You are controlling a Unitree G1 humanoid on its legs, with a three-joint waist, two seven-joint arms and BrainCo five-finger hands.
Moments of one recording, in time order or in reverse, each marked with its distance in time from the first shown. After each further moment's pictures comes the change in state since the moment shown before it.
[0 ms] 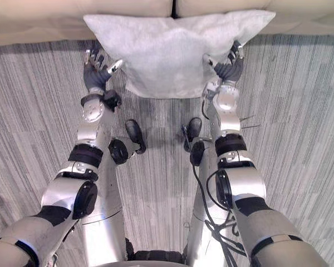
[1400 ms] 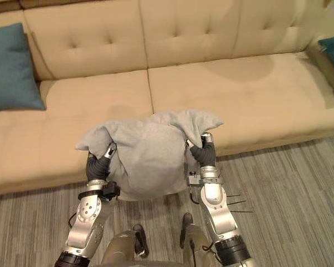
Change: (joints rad) left arm 1.121 -0.028 -0.260 -0.770 0.085 -0.055 -0.023; right arm 1.061 0.060 0.337 -0.818 -0.198 -0.080 0.181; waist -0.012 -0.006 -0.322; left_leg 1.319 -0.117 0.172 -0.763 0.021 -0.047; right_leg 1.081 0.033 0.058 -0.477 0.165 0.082
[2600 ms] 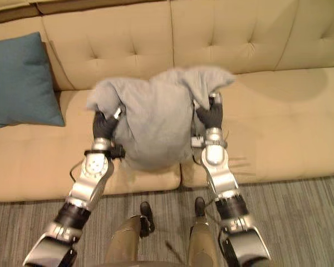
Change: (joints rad) left arm -0.631 0.142 0.012 0.254 0.103 0.022 0.103; right arm -0.530 -0.035 -0.089 0.151 -0.078 0.041 -0.131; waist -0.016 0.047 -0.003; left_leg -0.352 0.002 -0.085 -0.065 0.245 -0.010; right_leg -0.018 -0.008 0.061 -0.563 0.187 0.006
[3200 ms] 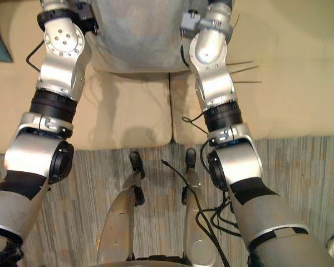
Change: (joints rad) left arm -0.873 0.120 0.115 0.599 0.052 0.007 0.165; right arm -0.794 -0.013 -0.110 0.496 -0.046 0.002 -0.221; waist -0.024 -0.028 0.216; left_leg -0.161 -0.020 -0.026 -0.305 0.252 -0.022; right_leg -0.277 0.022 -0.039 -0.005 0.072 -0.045
